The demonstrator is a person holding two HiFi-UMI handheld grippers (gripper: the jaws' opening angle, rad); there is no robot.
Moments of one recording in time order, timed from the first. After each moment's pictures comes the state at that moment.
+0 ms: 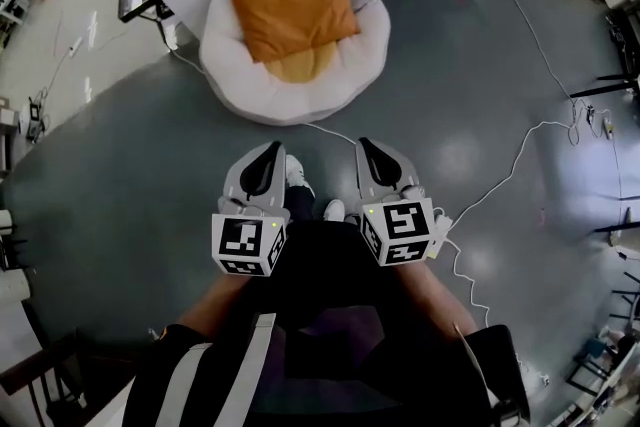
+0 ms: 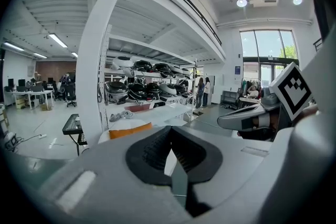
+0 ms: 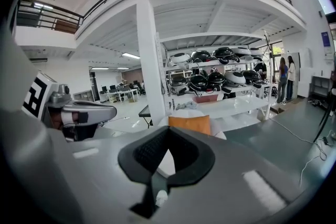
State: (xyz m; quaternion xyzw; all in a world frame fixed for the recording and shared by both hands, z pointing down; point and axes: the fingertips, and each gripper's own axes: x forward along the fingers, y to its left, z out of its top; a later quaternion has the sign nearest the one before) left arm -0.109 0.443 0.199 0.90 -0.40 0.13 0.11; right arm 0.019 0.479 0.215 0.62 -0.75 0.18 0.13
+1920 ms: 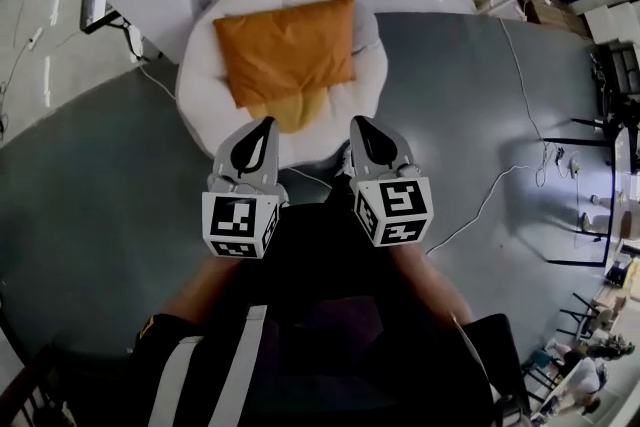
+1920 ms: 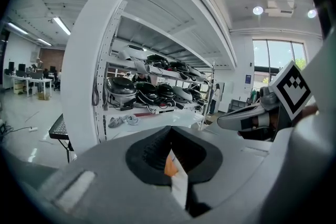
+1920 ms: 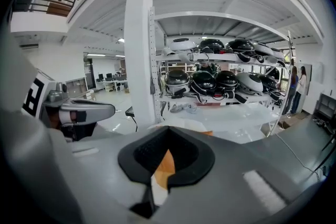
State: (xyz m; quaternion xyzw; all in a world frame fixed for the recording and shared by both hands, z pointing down) left arm -0.091 0.102 0.226 0.89 -0.41 0.10 0.15; right arm 0.039 0.132 0.231 0.61 -0.75 0.17 0.19
